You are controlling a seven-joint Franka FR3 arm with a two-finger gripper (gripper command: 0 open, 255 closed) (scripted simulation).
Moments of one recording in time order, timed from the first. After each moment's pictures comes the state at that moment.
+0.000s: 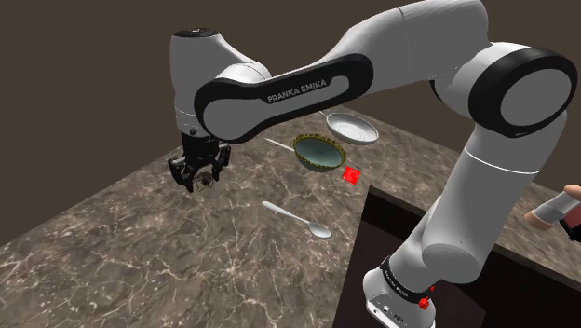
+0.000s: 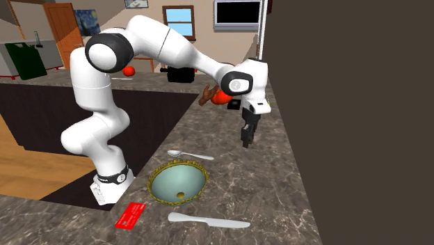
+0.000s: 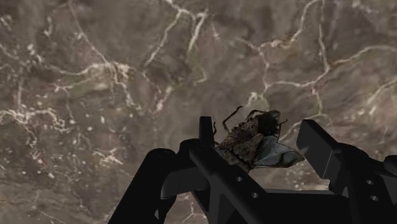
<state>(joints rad) 0.21 0.21 0.50 -1.90 -0.13 2.06 0.66</state>
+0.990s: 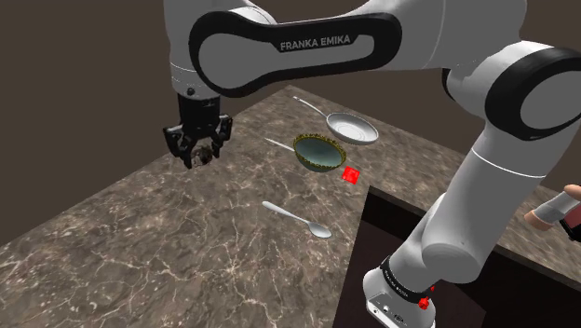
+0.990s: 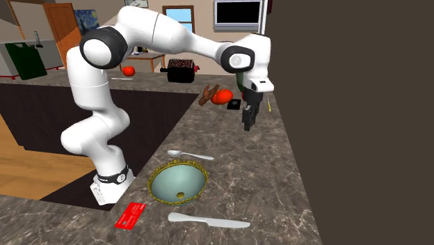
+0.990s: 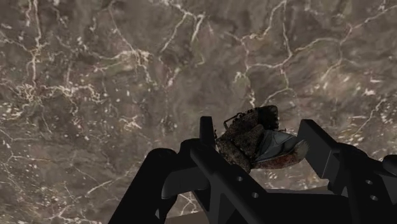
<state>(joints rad) 0.20 0.16 0.51 -1.76 -0.09 1.87 0.64</state>
